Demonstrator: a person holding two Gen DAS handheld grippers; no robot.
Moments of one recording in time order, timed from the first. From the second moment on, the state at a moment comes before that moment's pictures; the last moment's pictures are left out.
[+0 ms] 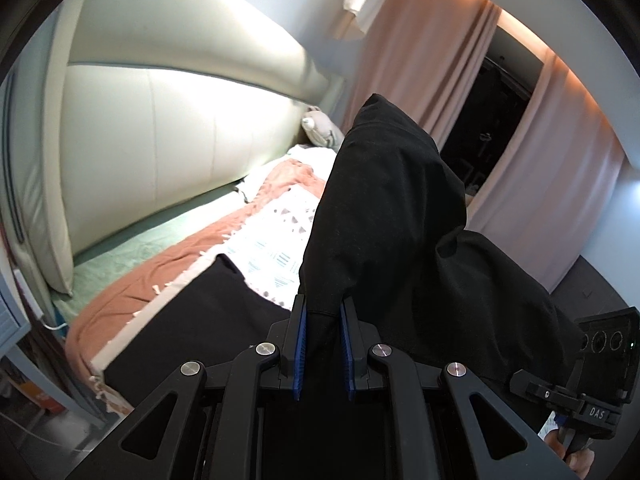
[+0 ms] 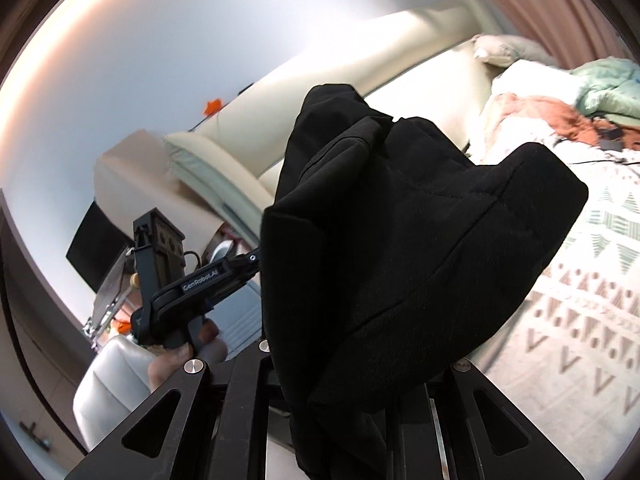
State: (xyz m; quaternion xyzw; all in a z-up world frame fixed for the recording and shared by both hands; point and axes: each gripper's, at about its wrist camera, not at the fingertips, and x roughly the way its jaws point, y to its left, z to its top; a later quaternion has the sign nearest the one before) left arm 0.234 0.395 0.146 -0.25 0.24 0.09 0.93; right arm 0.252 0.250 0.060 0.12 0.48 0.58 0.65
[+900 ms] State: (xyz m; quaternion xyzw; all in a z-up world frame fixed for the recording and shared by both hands) left arm 0.257 0.506 0.103 -0.27 0.28 0.17 0.91; right arm 0.271 0.325 -0.057 0.14 0.55 0.57 0.59
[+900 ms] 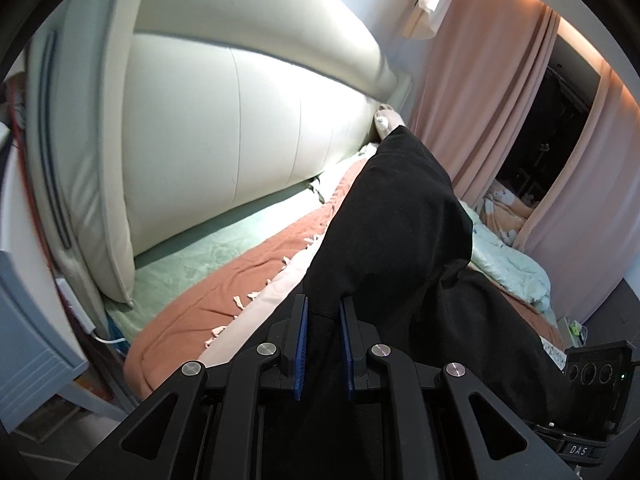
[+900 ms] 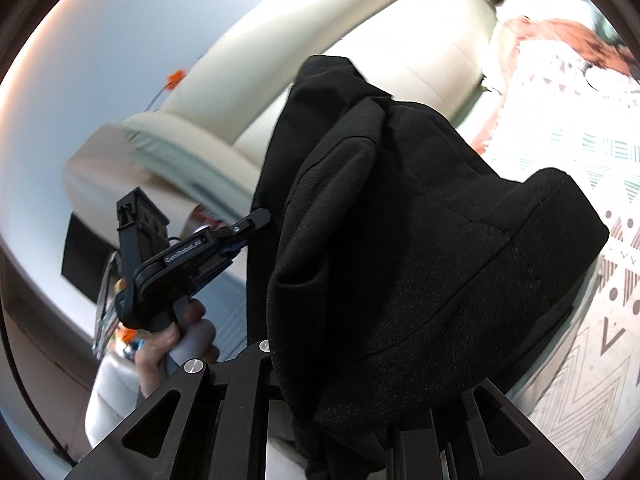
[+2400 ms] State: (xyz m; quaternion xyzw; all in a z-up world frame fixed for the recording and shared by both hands) left arm 0.164 0.487 -0.086 -0.49 0.28 0.22 0.80; right arm 0.331 0.314 -0.192 0.10 0.62 0.47 0.62
